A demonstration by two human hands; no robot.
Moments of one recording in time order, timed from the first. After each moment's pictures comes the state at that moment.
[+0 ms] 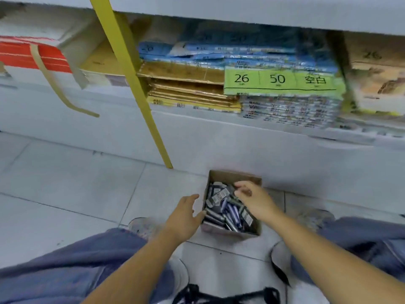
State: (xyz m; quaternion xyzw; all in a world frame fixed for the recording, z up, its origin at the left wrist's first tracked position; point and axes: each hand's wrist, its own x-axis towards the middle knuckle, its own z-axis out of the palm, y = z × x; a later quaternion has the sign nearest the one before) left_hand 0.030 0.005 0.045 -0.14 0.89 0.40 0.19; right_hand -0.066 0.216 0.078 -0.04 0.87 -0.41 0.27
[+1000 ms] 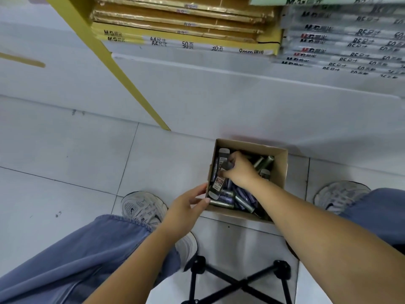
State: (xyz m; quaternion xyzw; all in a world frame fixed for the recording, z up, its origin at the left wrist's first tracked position) left_hand 0.035 0.002 0.004 -0.20 0.79 0.53 0.24; right_hand -0.110 0.157 -0.058 0.02 0.86 -0.36 0.37
